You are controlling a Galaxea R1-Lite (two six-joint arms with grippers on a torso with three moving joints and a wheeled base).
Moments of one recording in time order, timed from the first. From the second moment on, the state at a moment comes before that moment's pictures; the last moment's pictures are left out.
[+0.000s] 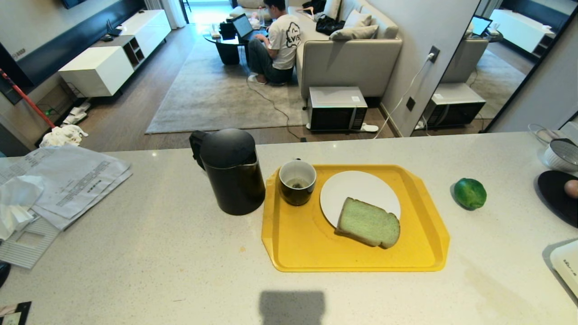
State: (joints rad) left arm 0.00 0.00 0.00 -0.01 -0.03 0.08; right arm 0.00 0.00 -0.05 0.12 0.01 -0.01
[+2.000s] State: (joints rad) left arm 0.00 0.00 0.00 -0.01 -0.03 0.08; right arm 0.00 0.00 -0.05 0.12 0.01 -0.01
